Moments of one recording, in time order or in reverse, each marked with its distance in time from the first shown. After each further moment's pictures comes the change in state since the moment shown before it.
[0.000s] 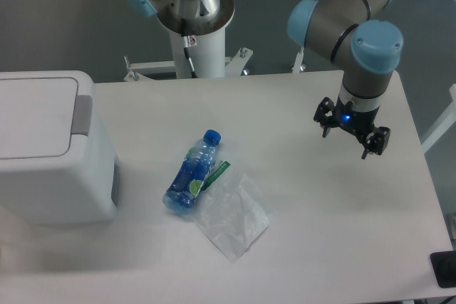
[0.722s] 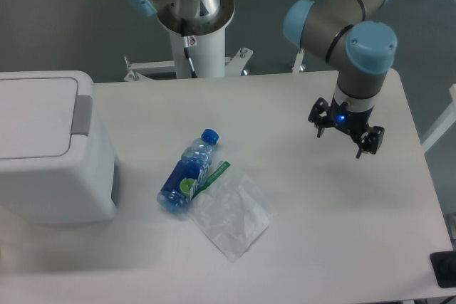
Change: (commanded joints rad) arm -0.017 0.047 -0.037 0.003 0.014 -0.141
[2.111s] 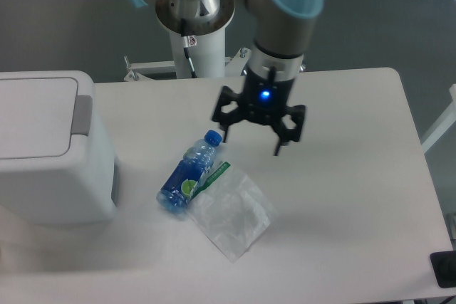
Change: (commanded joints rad) arm -0.285 0.181 0.118 -0.219 -0.337 -0.726
